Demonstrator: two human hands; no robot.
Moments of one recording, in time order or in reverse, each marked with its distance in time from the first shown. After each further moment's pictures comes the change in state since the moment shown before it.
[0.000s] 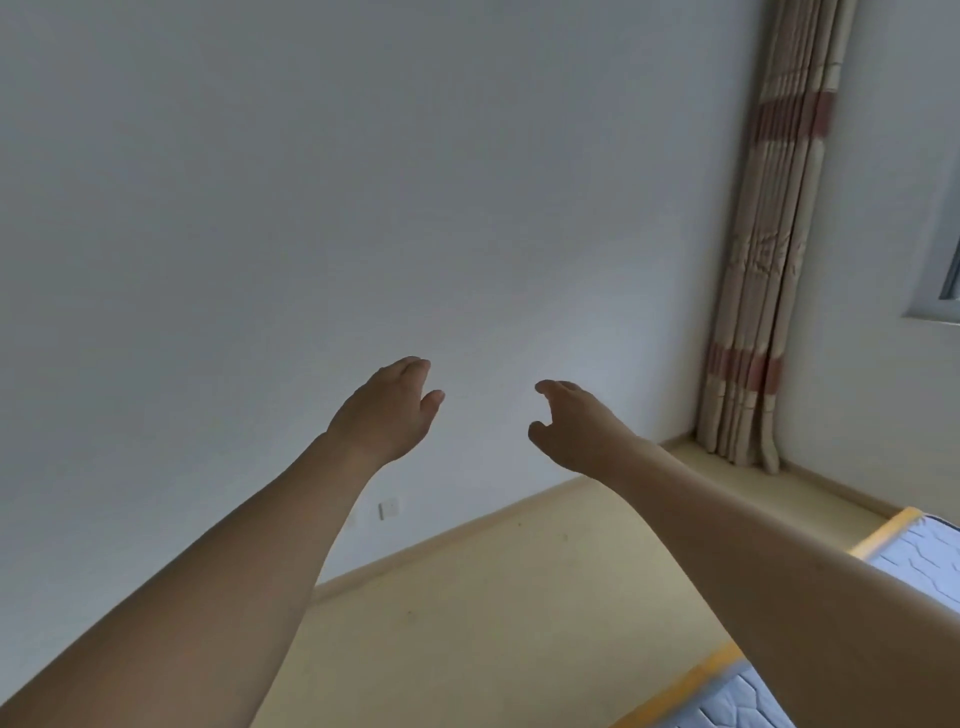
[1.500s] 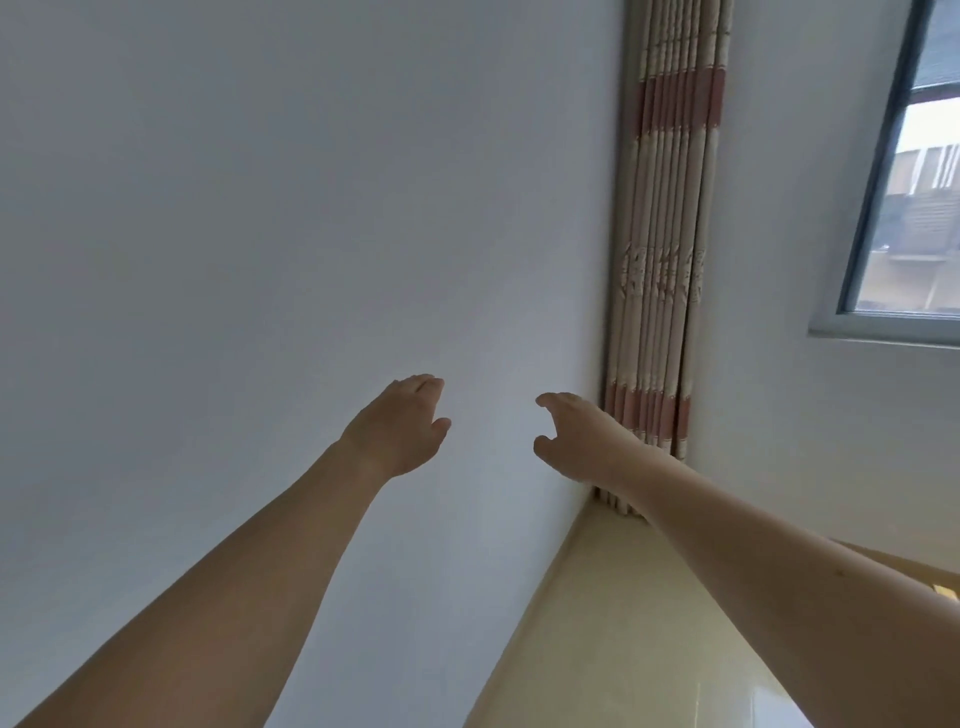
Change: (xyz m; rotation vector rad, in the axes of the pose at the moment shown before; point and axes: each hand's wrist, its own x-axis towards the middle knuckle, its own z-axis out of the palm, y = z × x) left_hand 1.024 -0.105 0.439 -0.124 -0.139 0.529; right_hand 0.920 0.372 0.143 -0.176 0.127 0.468
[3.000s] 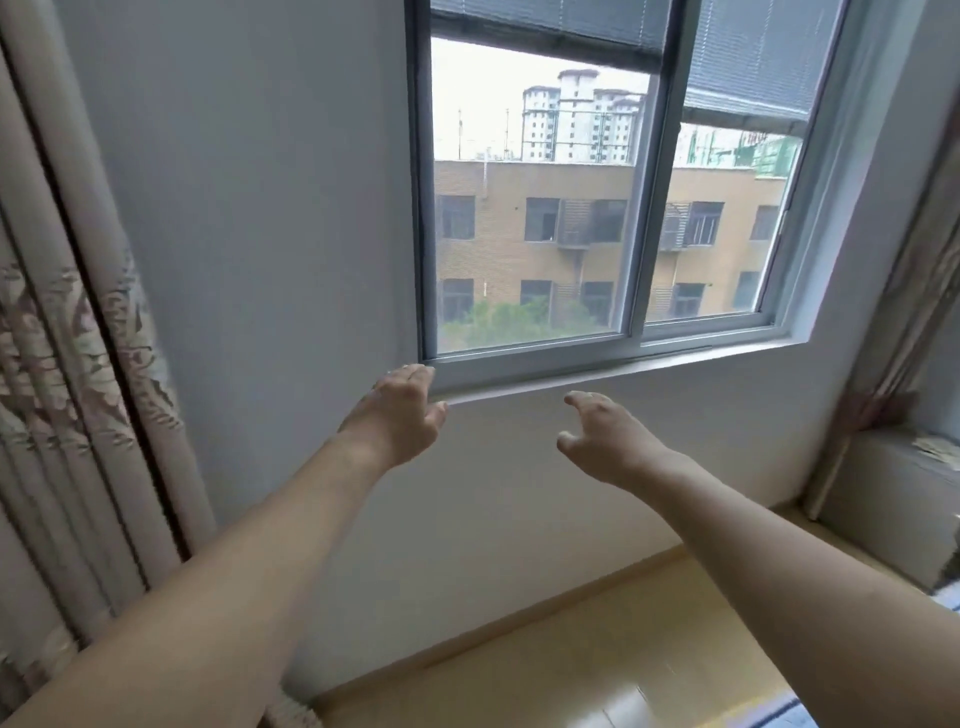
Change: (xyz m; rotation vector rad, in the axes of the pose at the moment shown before) left_hand 1.046 0.772 0.443 -0.478 -0.111 0.794; right_hand 0.491 1.030 -0.255 -0.181 0.321 0.966
